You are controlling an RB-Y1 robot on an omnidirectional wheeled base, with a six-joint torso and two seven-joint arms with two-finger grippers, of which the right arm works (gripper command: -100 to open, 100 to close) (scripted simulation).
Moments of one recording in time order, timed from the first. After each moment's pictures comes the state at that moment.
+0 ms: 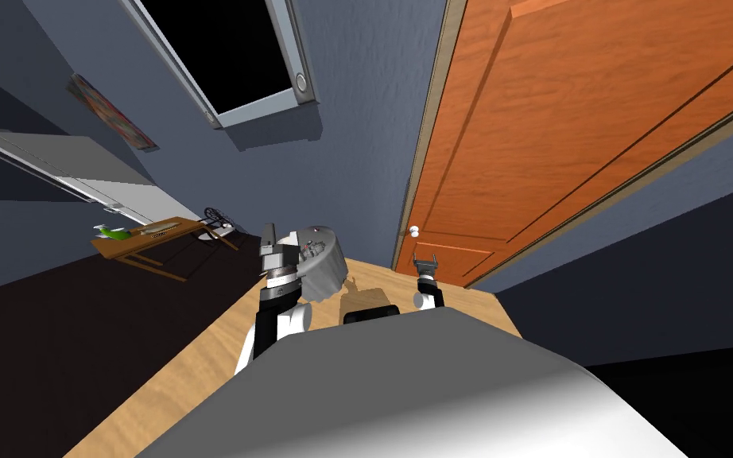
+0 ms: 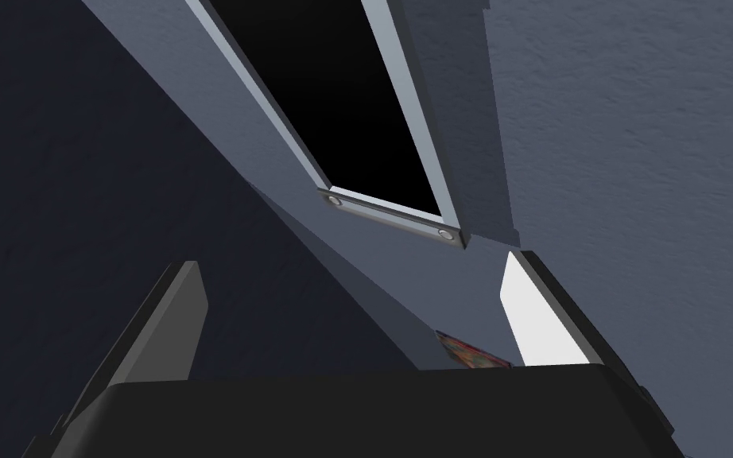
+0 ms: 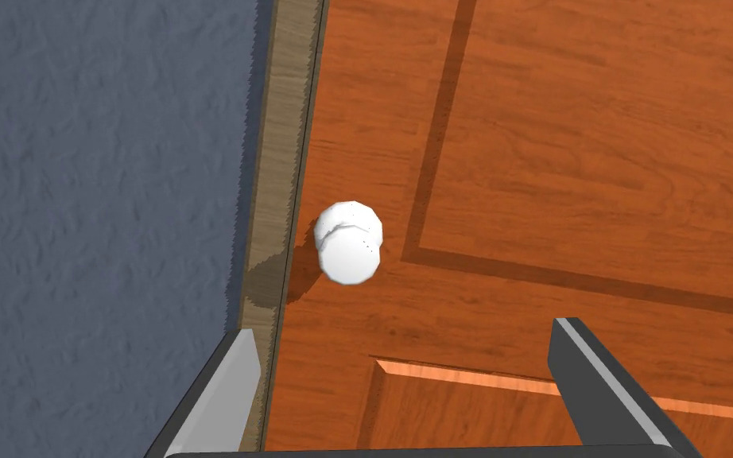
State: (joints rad) arm 0.19 -0.16 0.09 -1.19 -0.74 -0.81 -0.85
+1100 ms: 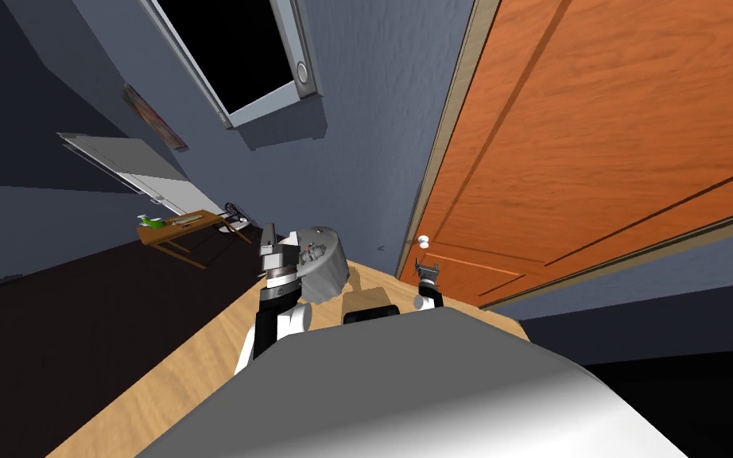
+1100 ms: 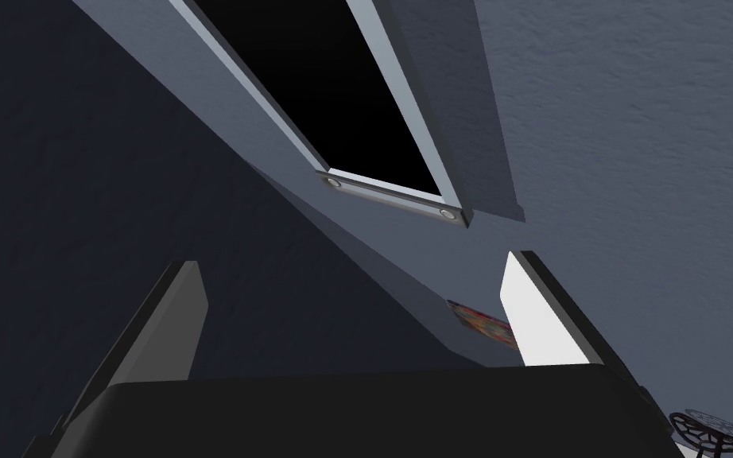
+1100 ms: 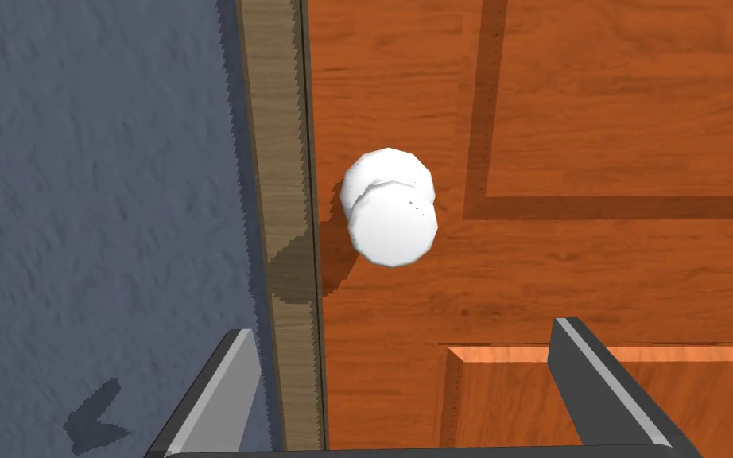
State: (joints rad) arm 0.13 -0.18 0.12 -1.00 -0.86 -0.86 -1.04
